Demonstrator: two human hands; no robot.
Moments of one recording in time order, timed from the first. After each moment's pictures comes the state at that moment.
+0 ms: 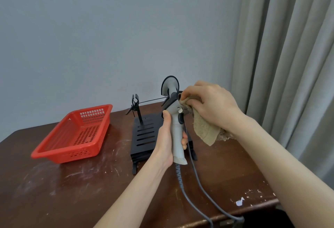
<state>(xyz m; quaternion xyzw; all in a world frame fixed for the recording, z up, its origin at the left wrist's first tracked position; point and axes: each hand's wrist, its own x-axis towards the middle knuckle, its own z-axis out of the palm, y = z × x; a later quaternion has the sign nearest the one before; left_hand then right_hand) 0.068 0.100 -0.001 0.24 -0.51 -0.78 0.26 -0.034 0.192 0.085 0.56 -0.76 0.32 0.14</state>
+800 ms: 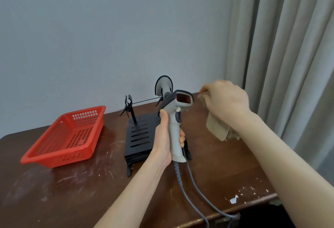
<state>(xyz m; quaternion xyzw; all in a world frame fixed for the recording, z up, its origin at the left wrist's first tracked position) 0.060 0.102 -0.002 0.26 -0.52 -0.76 0.28 -0.060 0.203 0.081 0.42 -0.86 0.24 0.17</state>
